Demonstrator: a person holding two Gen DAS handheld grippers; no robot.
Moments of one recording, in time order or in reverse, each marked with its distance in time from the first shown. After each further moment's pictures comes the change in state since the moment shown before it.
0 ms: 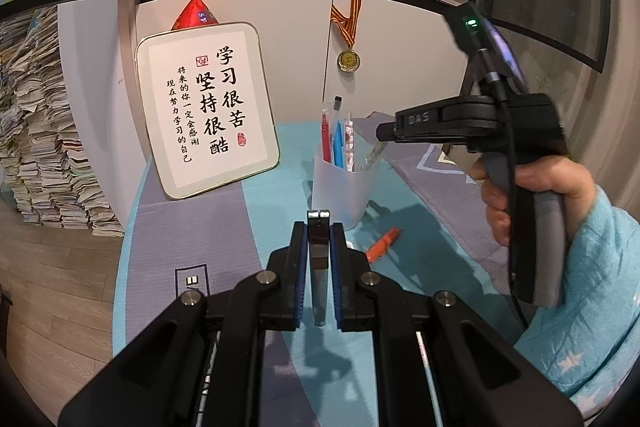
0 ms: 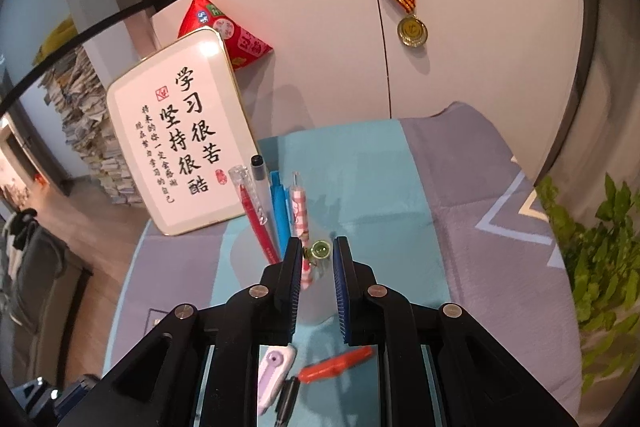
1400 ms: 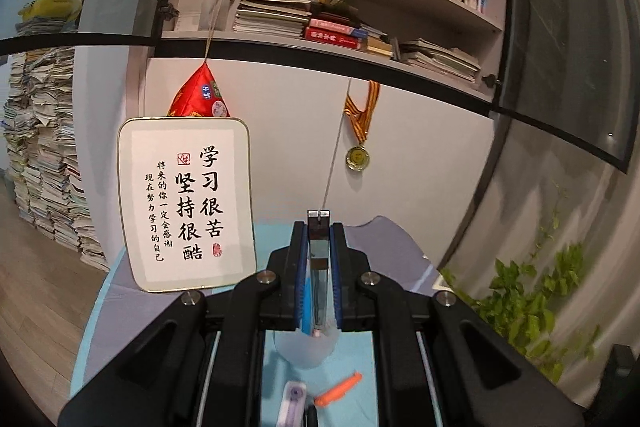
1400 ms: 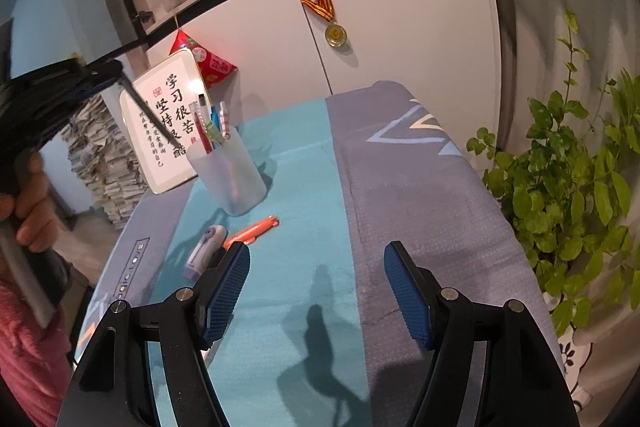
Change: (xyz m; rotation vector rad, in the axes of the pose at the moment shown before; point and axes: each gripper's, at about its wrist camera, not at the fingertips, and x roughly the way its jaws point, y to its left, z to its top) left arm 0.035 -0.037 0.092 -0.145 -0.270 0.077; right arm -0.097 -0.094 -0.141 0.091 -0.142 -0.010
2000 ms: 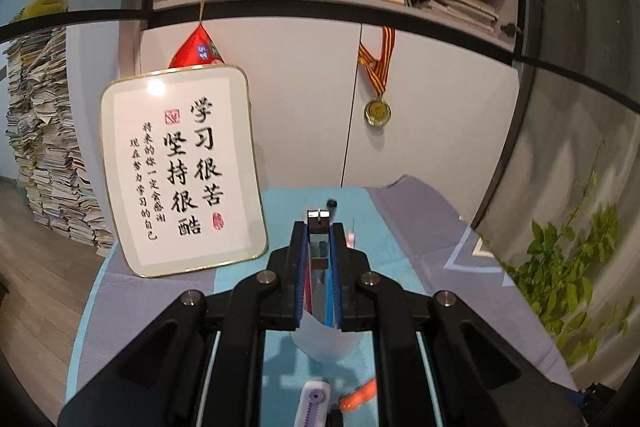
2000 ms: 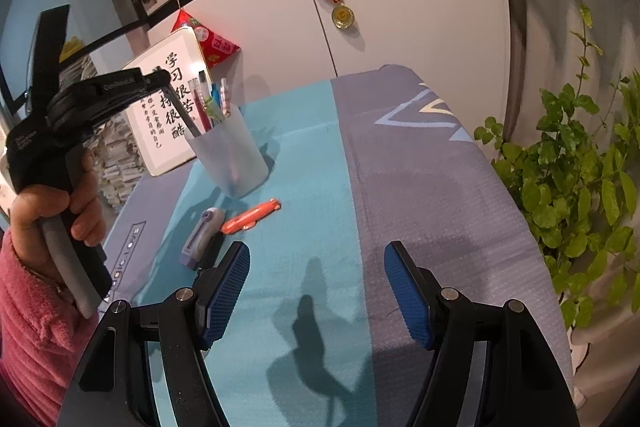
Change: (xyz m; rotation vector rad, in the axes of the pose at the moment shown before) left arm 0.054 0.000 -0.032 0.079 0.125 0.061; right arm 0.015 0.005 -0.003 -0.024 0.062 0.002
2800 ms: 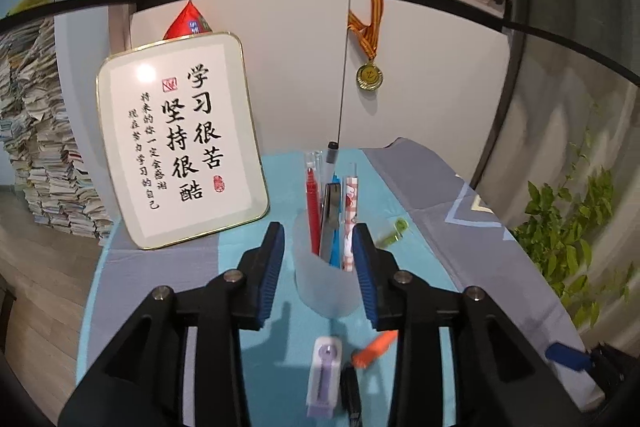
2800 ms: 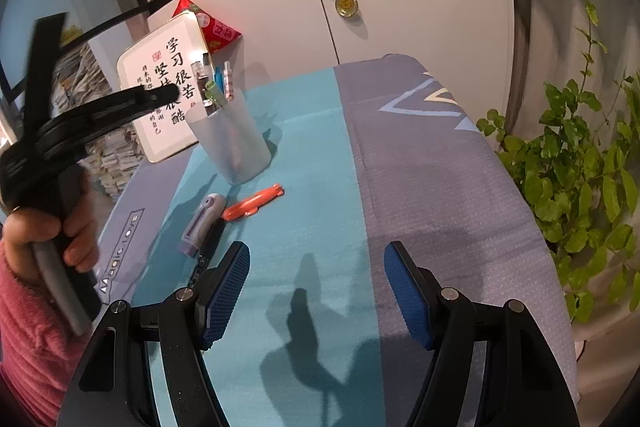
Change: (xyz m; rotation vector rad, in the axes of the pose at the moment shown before) left arm -0.017 0.008 -0.024 0.059 0.084 -0.033; right arm 0.005 0.007 -0.003 -0.015 0.041 -0.010
